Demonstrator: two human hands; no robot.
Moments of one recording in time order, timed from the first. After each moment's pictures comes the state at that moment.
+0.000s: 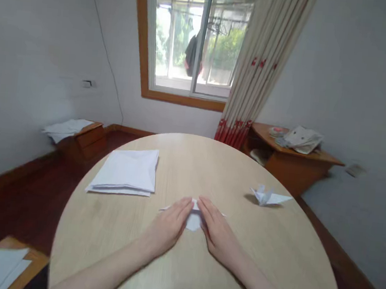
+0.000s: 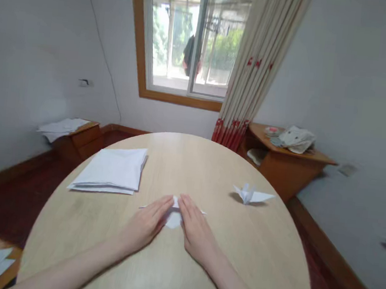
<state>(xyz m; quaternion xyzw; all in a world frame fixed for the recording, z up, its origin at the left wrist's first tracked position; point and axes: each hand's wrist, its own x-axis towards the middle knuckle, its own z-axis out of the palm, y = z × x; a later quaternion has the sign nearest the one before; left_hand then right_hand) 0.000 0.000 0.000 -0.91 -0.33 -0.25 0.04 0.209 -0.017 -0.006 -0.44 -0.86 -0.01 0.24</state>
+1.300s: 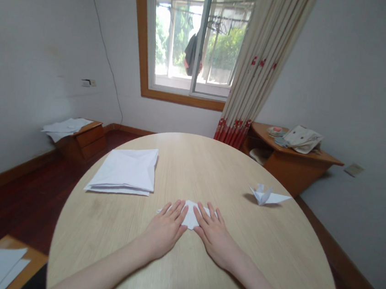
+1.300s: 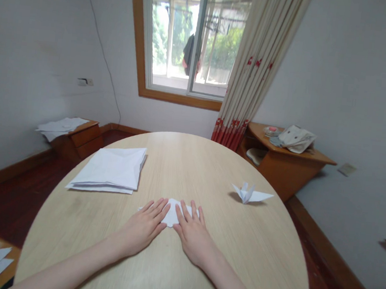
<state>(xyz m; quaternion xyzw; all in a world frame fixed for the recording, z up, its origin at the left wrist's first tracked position) -0.001 -0.001 -0.012 -0.91 -0.38 -0.13 0.04 0.205 -0.019 -0.009 -0.52 -0.85 0.07 0.09</state>
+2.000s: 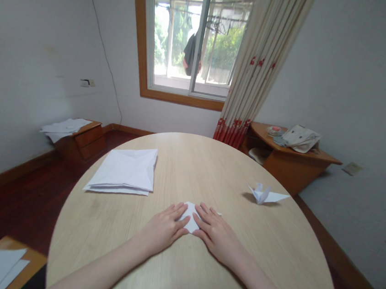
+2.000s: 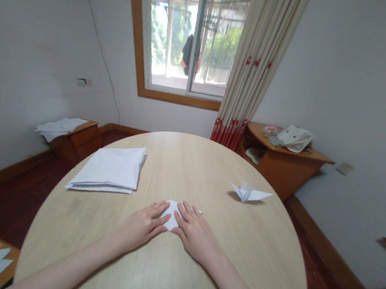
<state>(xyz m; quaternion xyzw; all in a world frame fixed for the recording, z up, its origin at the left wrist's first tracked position) -0.004 -0.001 0.002 -0.93 -0.34 -0.16 -0.02 0.211 -0.022 0.008 -0.45 -0.88 0.04 0.14</state>
